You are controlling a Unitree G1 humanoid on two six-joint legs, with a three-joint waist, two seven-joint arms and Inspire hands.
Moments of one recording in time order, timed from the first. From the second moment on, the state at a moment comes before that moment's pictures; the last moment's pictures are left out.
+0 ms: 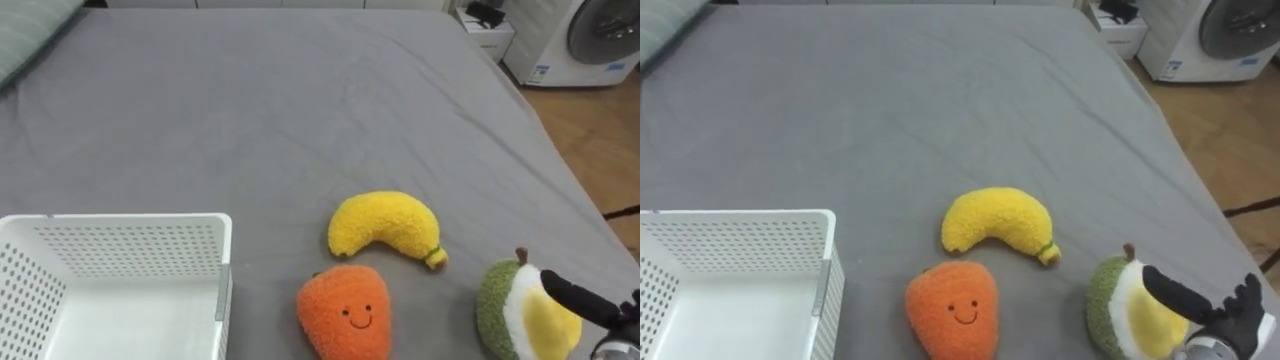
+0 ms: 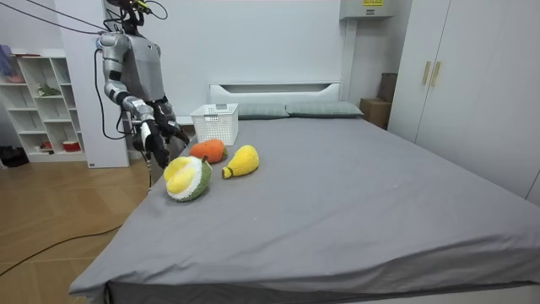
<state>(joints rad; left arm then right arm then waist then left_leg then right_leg) 0.28 0.18 0.27 1.11 0.08 0.14 0.15 0.15 -0.22 -0.32 0.28 0.26 0.08 -0.45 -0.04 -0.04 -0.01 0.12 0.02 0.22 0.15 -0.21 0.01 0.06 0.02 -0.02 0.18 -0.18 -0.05</state>
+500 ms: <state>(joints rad) 0.28 0.18 0.21 1.12 0.08 0.14 0.14 0.15 -0.22 -0.21 0.18 -0.08 0.07 -0.36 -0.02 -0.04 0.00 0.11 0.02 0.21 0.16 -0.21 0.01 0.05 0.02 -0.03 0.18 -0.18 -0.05</state>
